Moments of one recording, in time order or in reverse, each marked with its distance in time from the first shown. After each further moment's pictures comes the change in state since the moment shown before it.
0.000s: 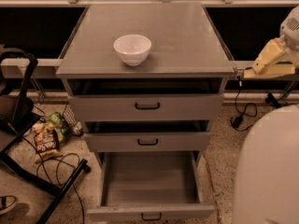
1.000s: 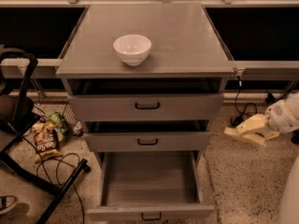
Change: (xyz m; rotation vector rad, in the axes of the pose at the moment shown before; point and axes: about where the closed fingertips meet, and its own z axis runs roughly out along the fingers) arm 0.077 -0.018 0.219 -0.434 0.010 0.182
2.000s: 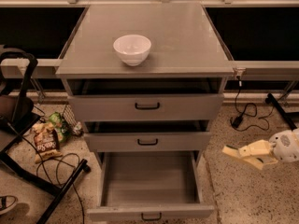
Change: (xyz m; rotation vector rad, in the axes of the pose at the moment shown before) arm 0.068 -0.025 0.042 -0.220 -0.035 0.013
